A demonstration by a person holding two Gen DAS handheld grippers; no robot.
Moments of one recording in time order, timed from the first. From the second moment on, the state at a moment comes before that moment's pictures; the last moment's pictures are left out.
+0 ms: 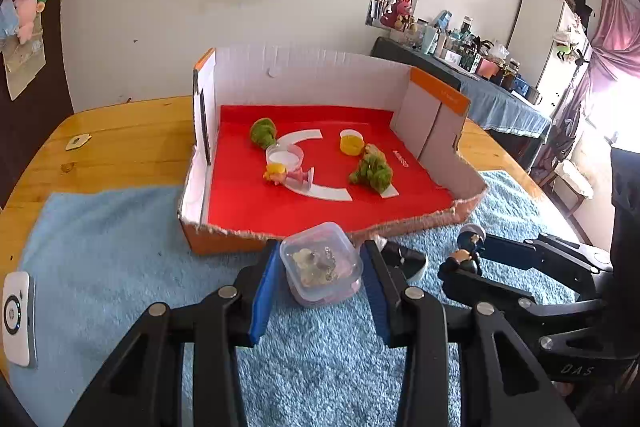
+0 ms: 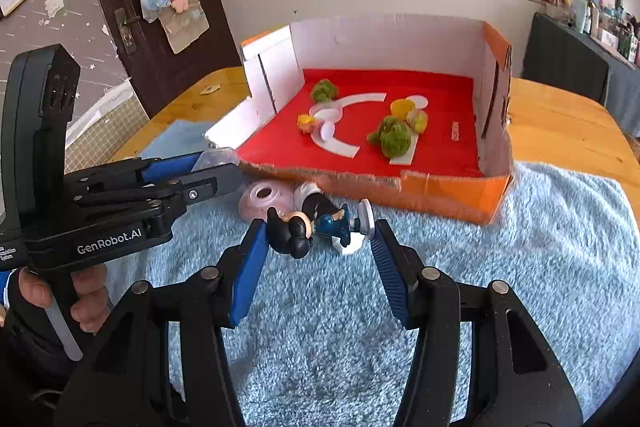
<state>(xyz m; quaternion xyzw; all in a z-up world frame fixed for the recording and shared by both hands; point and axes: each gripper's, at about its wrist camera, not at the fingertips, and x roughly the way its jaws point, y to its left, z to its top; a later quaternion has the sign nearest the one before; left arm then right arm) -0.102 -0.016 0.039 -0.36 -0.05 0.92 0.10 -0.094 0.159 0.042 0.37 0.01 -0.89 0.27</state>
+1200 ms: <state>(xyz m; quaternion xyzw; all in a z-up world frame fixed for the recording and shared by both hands) -0.185 -0.022 0.034 -0.41 -0.05 0.91 0.09 -0.179 0.153 0.036 0.42 0.03 -0.88 0.23</state>
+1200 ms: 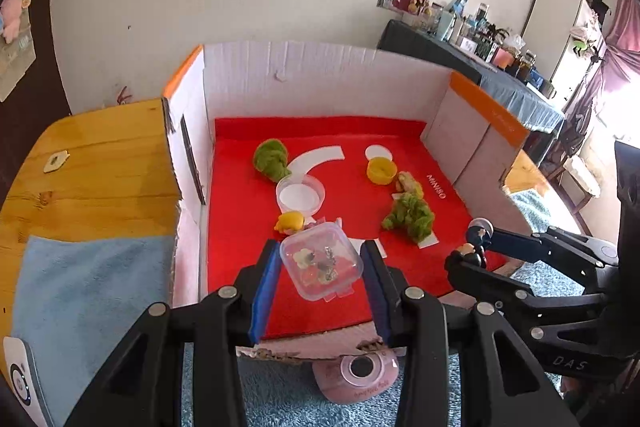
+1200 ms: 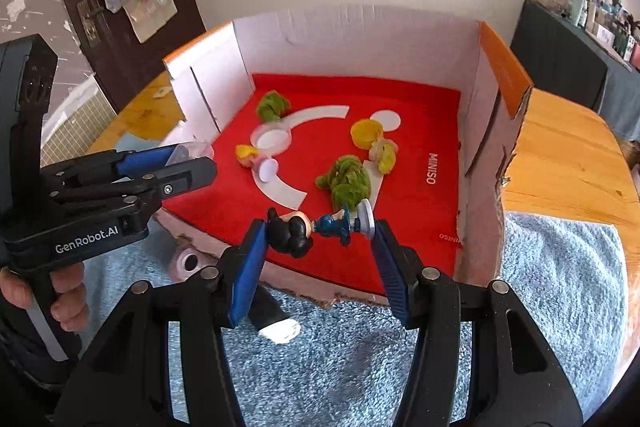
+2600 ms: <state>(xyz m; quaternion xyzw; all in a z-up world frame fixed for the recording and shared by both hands) -0.229 -0.020 -0.001 -0.45 -0.04 0.89 0.09 -0.223 0.139 0.005 0.43 0.06 -0.88 0.18</state>
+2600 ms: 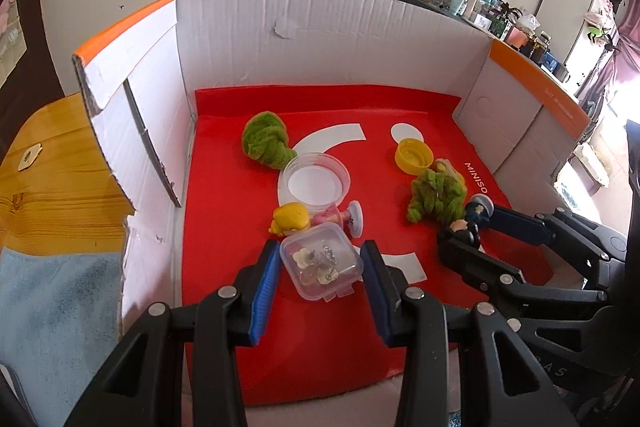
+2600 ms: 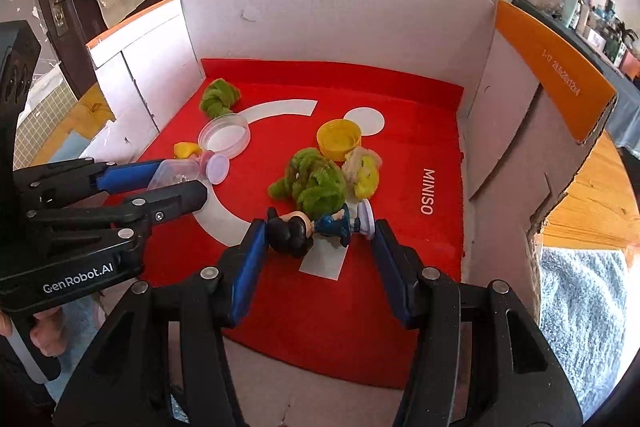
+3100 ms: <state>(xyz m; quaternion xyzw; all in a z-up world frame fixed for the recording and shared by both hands) -0.231 -0.020 -0.002 -0.45 -0.03 0.89 0.08 -0.223 0.140 0.005 0.43 0.06 -0.88 0.19</state>
